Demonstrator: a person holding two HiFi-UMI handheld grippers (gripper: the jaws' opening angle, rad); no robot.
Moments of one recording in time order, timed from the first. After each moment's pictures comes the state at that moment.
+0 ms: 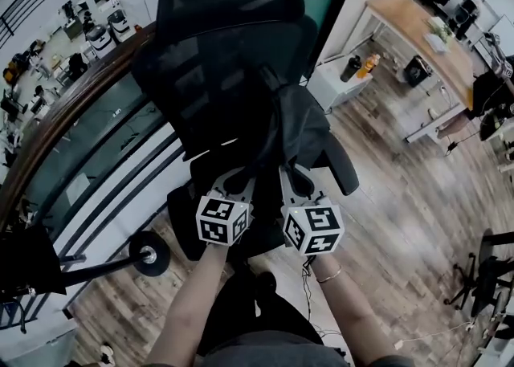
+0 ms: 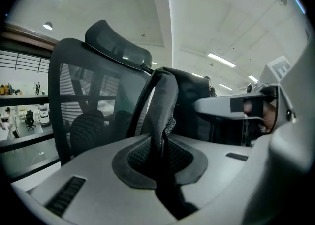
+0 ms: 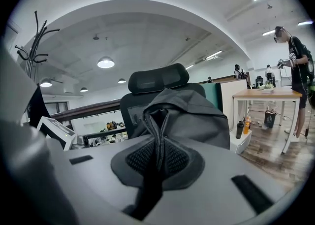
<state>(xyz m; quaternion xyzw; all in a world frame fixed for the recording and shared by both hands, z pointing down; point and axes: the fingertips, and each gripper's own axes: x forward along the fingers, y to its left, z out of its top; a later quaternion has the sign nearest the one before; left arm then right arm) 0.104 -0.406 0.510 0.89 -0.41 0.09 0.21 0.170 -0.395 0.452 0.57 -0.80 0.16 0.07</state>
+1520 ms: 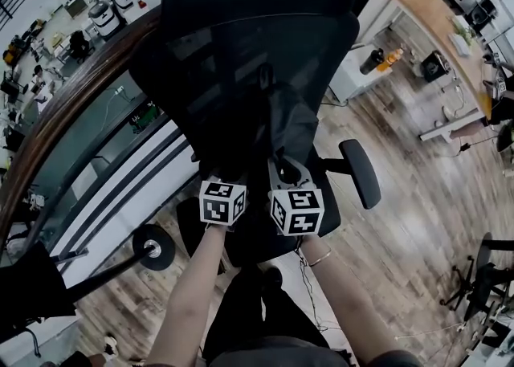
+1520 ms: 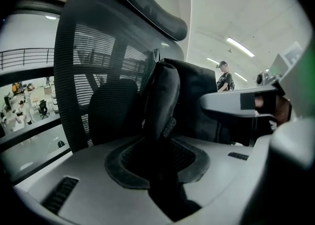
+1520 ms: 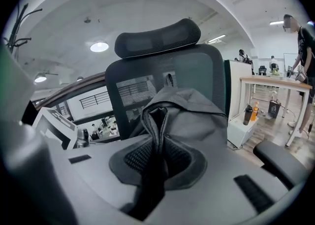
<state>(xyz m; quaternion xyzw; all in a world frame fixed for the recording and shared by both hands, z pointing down) 0.046 -0.495 0.624 0.84 -0.43 0.18 0.27 0.115 -0.492 0.560 0.55 -0.79 0.22 0.14</state>
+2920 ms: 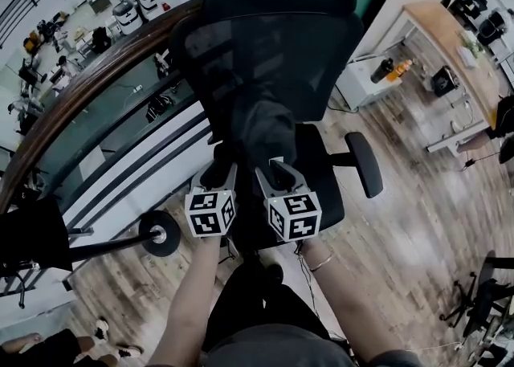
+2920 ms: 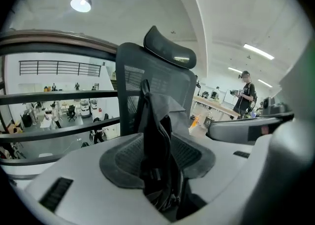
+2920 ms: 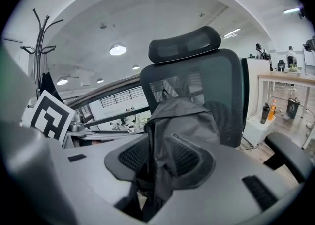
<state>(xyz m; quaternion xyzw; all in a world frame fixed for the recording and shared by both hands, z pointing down) -0.042 -0.414 0.551 0.77 -0.58 0.12 0.25 0.057 -0.405 0.530 0.46 -0.85 0.22 0.14</state>
